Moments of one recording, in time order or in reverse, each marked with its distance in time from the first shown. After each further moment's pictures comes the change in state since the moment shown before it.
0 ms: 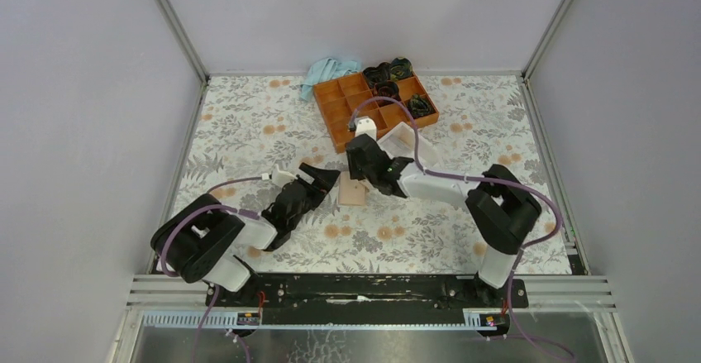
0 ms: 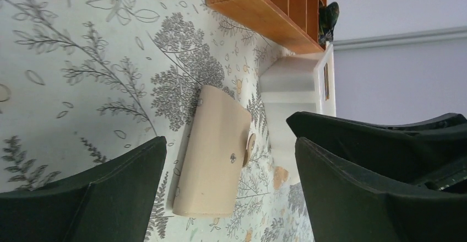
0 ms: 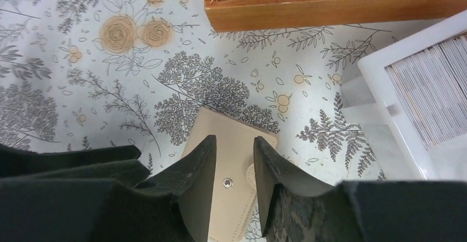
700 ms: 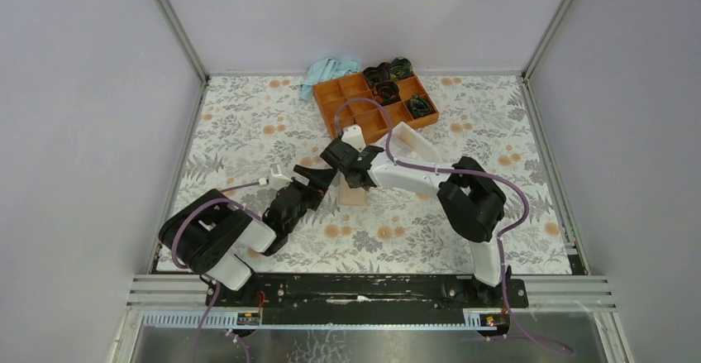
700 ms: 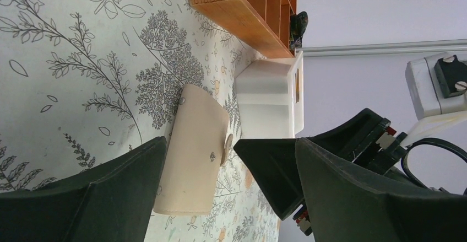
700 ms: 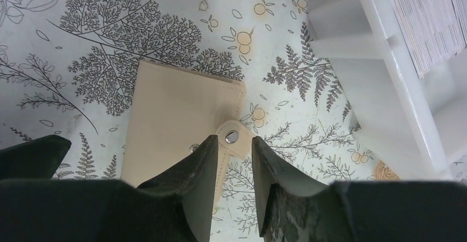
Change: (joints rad) left arm 0.031 0.059 -0.075 0.204 0.025 -0.112; right arm 0.073 0.242 0.393 -0.626 0.201 0.137
